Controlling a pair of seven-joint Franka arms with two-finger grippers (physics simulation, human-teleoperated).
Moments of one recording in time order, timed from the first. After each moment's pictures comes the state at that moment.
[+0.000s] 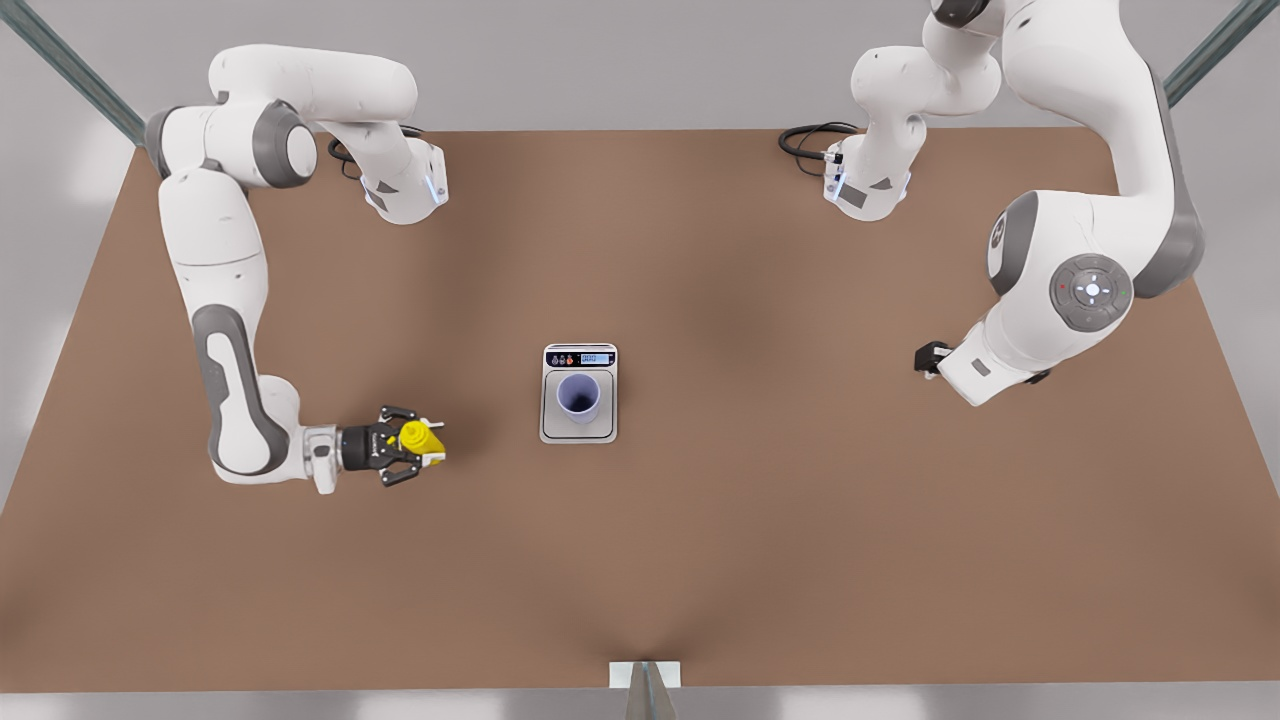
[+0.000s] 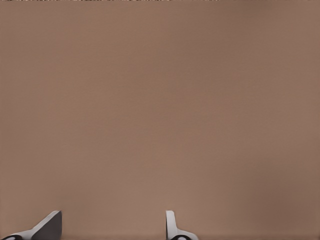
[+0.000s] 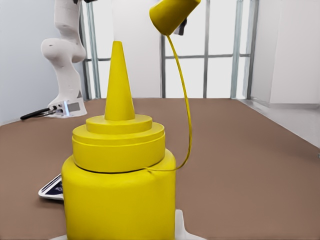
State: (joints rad) left arm -0.10 0.21 -0.07 -1.53 0.12 1.60 -0.02; right arm -0.16 0.80 0.06 -1.66 1.18 1.62 -2.45
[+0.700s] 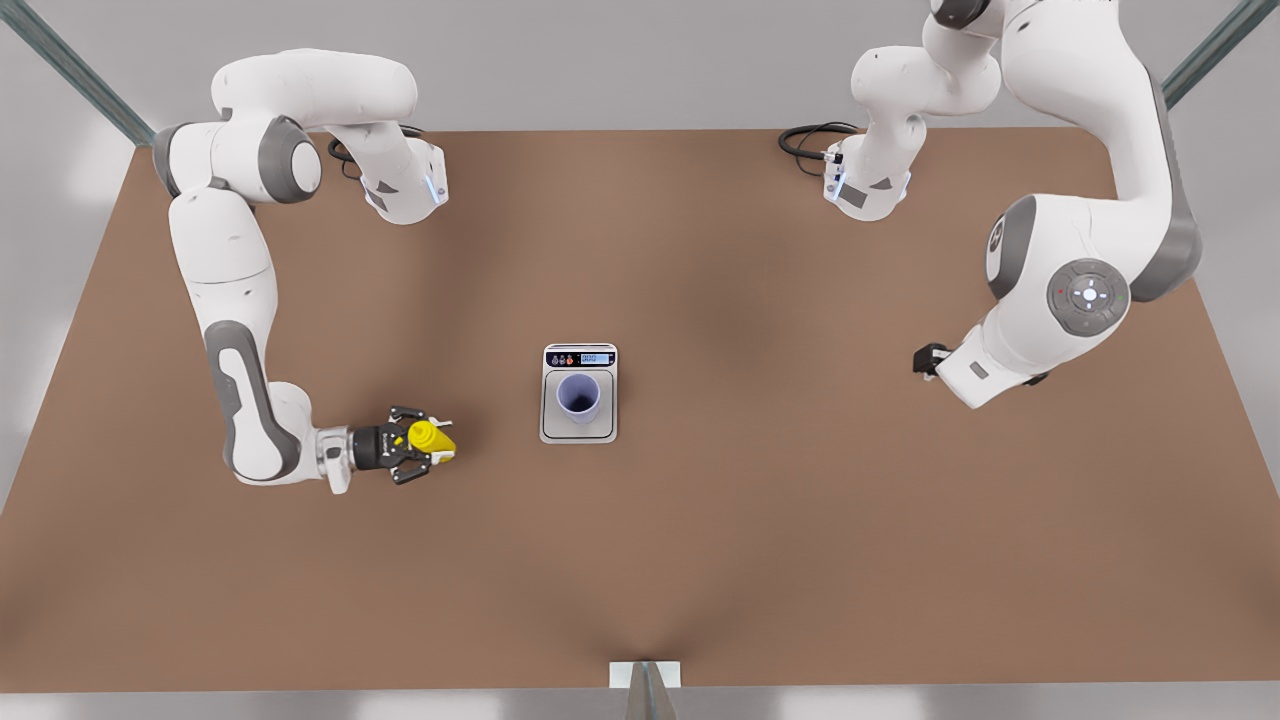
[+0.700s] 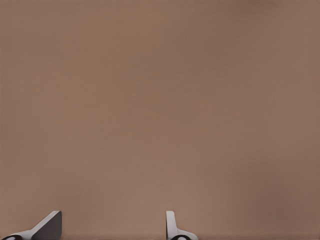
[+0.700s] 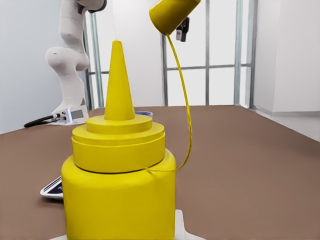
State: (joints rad) left arm -0.10 0.22 -0.07 -1.53 0.12 1.60 -0.02; right arm -0.15 0.87 0.06 -1.64 1.21 1.59 -2.48
